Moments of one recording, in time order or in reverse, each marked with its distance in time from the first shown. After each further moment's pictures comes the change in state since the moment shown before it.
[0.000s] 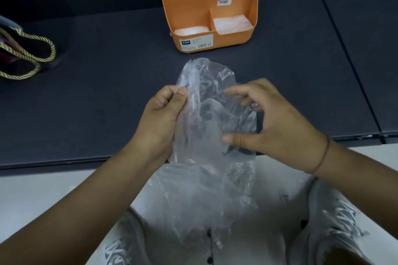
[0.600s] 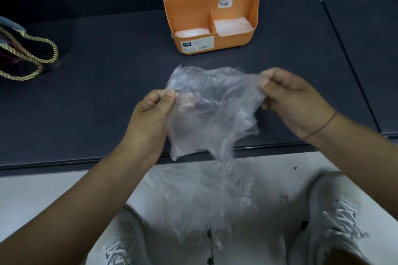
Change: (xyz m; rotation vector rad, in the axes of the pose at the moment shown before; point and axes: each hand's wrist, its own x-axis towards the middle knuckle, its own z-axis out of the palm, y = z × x) left_hand 0.008 -0.007 -0.017 -0.041 0.077 0.003; right_hand 0.032 0.038 -0.014 0.659 0.216 0.178
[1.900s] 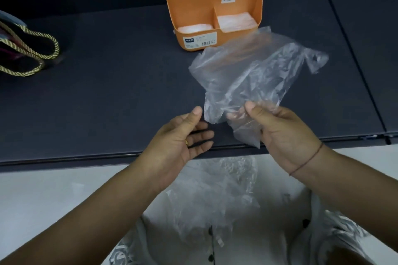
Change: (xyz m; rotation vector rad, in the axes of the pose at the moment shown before) left_hand -0.027 -0.019 0.009 -0.192 -0.194 -0.375; right_hand -0.043 0.008 0.038 0.317 0.070 0.284
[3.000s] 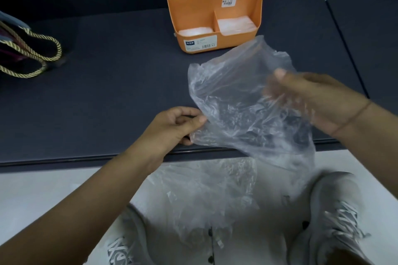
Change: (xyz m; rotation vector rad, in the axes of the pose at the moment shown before) left_hand 0.016 0.018 -0.014 0.525 0.023 0.100; right_hand 0.018 -0.064 -0.043 -0.424 -0.053 0.002
